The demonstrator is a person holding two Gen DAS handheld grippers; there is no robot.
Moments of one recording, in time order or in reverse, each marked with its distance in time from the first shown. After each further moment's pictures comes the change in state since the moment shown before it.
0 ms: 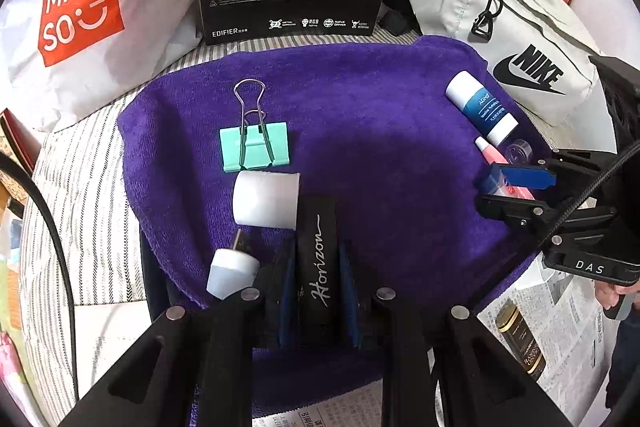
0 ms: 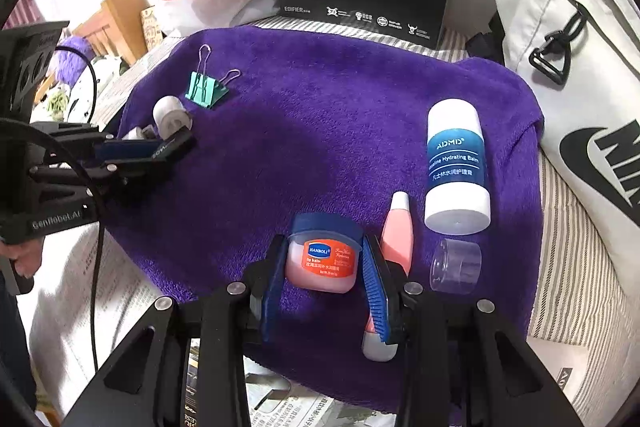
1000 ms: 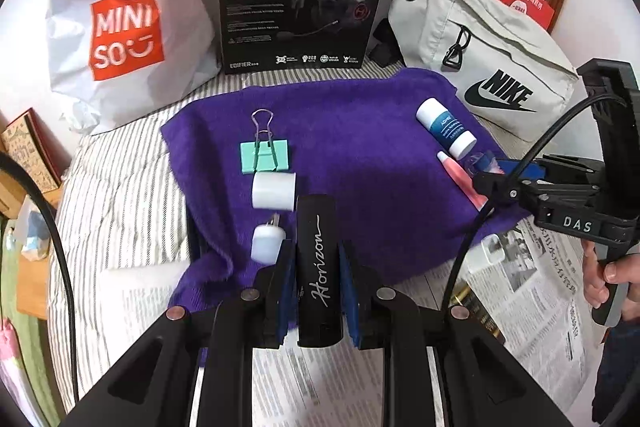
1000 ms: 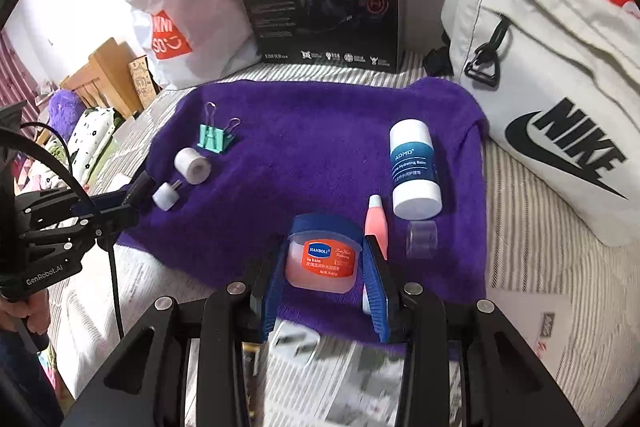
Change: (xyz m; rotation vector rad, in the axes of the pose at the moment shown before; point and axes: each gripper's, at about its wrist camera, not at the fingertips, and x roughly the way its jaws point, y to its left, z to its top) left arm -0.060 -0.009 -0.017 -0.026 -0.077 0.005; right arm -0.049 -0.010 -0.002 0.166 -0.072 0.005
